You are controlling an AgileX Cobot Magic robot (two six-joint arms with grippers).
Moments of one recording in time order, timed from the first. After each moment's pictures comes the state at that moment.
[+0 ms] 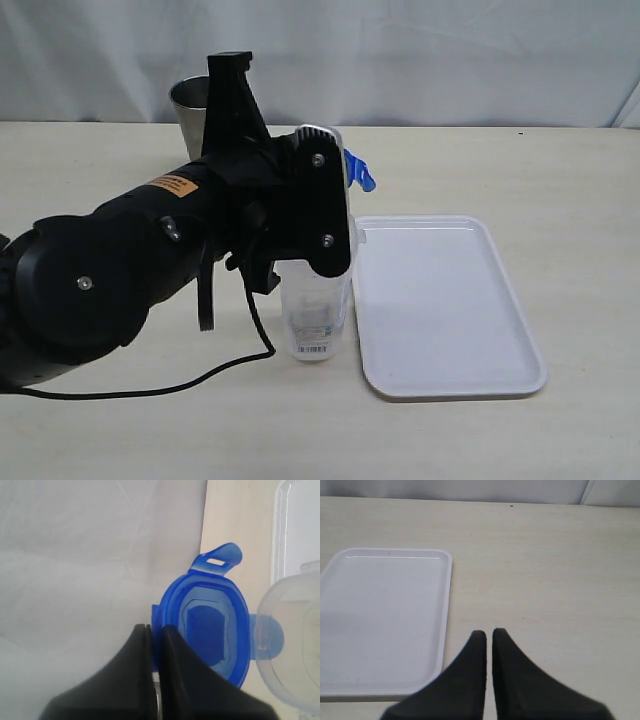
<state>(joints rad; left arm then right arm) -1.01 1.50 -0.79 -1.03 -0.58 2.11 -0.03 0.30 0.00 -0.09 0.19 0.02</state>
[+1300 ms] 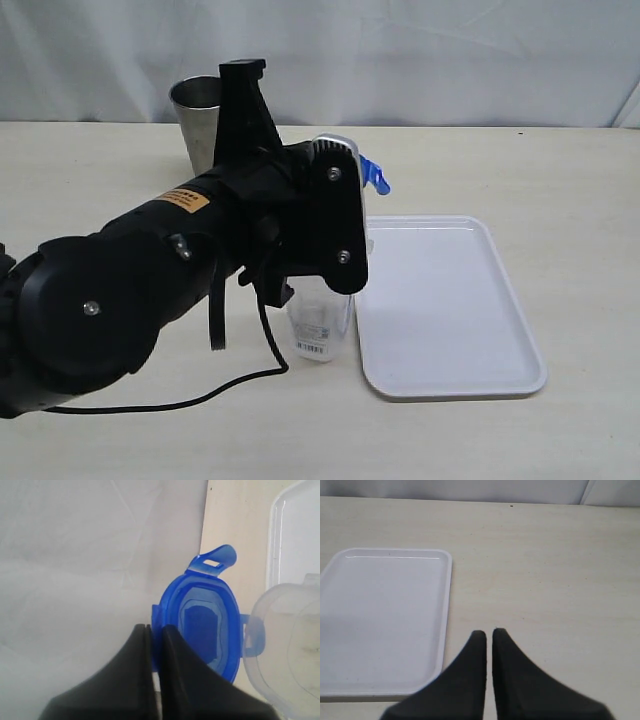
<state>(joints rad) -1.06 1.50 -0.79 -1.06 -0.61 2.11 -0.03 0.30 0.00 -0.09 0.19 0.02</state>
